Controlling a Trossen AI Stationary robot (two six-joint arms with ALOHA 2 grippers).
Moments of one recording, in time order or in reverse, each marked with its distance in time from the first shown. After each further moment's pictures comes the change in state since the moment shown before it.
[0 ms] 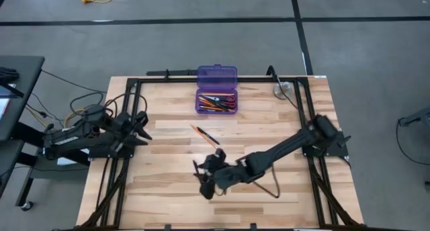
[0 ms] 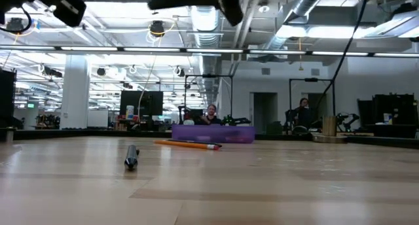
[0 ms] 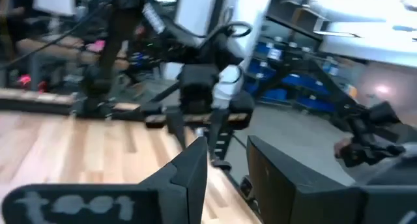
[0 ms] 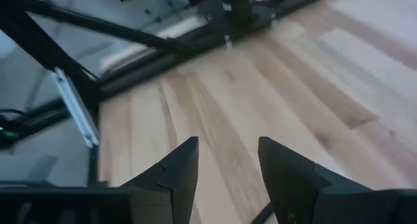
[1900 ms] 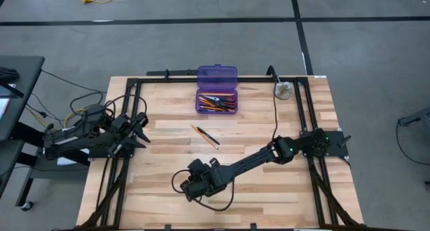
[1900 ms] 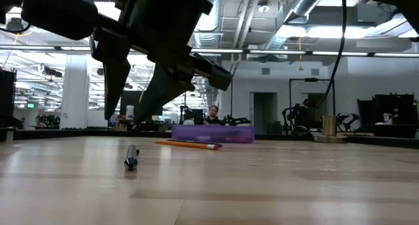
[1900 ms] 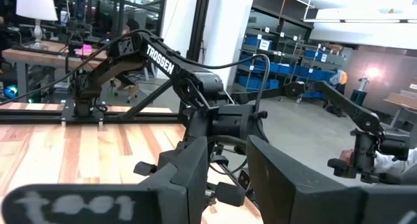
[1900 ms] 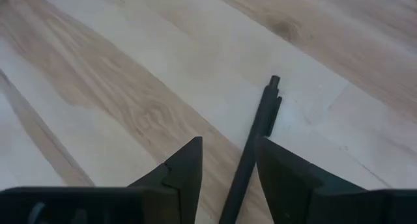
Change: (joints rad) left arm 0.000 0.002 0.000 -0.004 0.051 0.074; right arm -0.042 0.574 0.770 -0.790 0.008 0.517
